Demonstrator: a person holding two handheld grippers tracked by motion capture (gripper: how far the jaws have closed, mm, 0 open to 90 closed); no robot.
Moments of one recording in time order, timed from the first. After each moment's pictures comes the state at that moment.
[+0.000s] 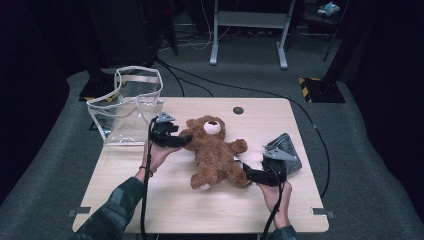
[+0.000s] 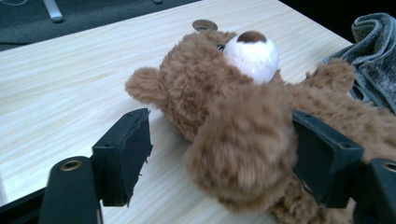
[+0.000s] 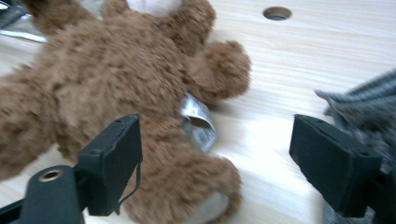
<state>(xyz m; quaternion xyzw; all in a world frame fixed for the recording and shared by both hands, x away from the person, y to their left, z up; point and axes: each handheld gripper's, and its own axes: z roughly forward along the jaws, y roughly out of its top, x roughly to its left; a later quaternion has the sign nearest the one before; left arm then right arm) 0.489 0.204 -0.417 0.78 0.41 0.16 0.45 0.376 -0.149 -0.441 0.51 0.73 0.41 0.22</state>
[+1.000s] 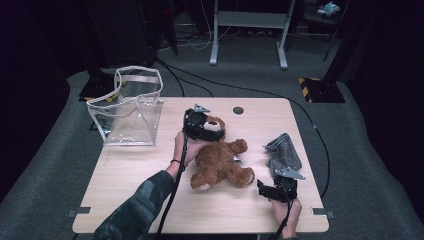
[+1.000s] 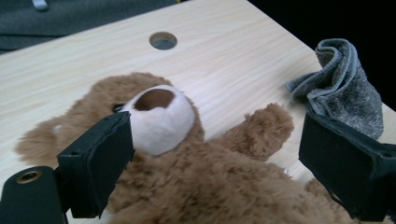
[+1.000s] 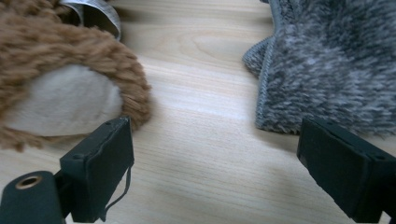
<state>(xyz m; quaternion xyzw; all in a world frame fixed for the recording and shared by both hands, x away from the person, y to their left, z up) 0.495 0.101 -0.385 0.80 0.42 0.14 0.41 0.361 -0.195 -0.518 0.57 0.71 0.36 0.23</state>
